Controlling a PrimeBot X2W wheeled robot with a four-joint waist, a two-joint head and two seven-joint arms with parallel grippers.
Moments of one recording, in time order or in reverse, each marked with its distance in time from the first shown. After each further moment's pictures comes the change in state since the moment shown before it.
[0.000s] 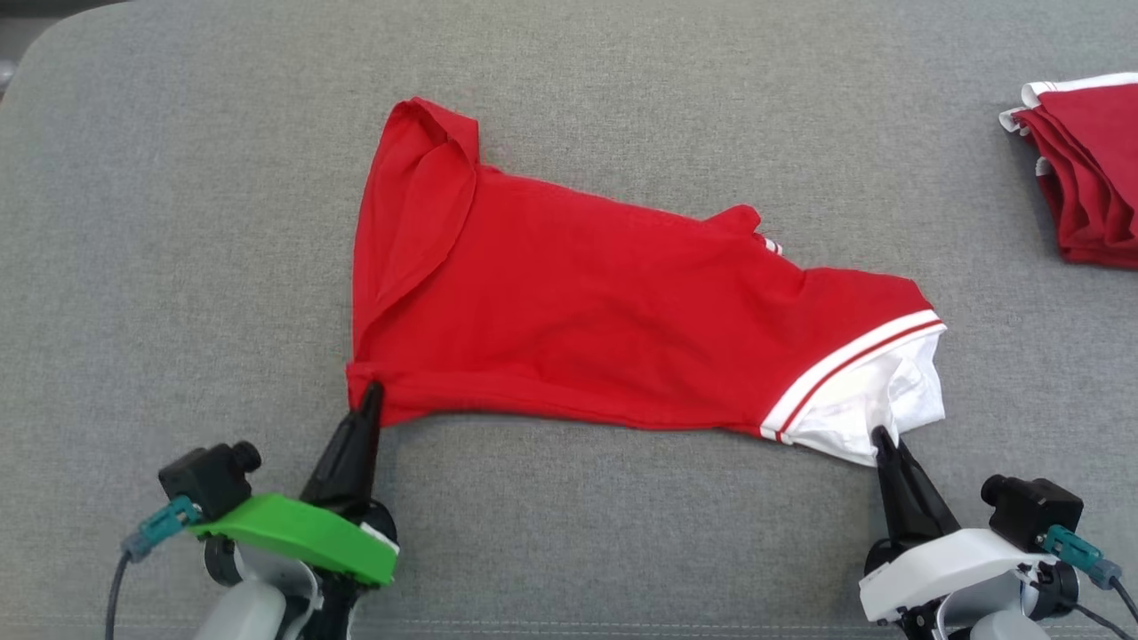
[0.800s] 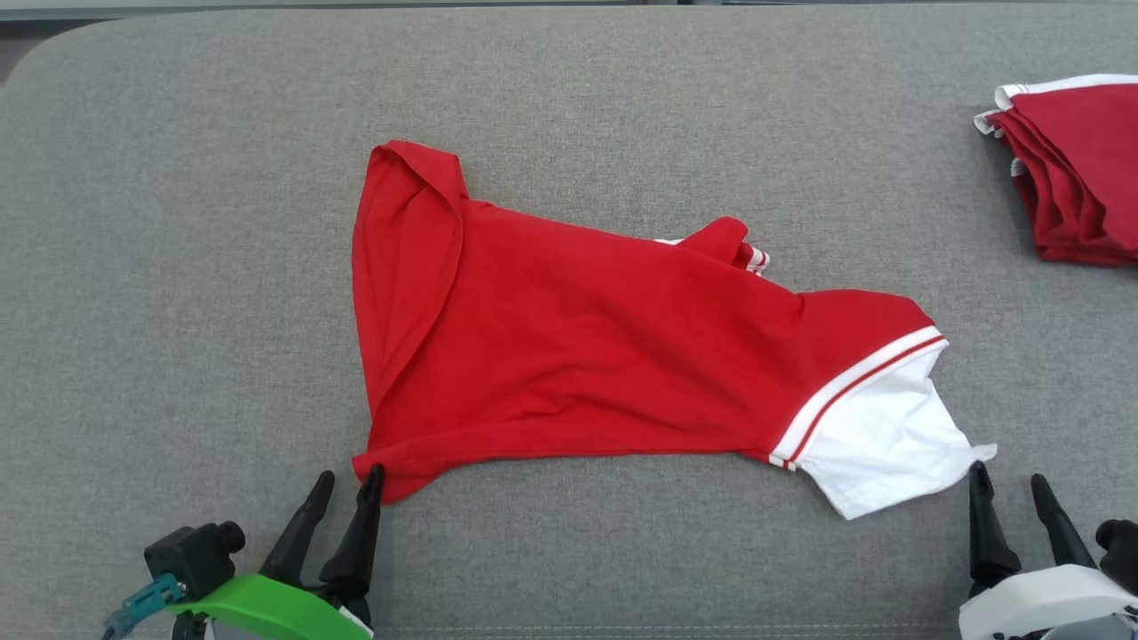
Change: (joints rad) left arm 0.164 0.042 -0.012 -0.021 0.056 -0.015 0.000; right arm 0.107 -0.033 -0.177 0.013 -0.016 -0.049 -0.004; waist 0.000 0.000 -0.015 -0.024
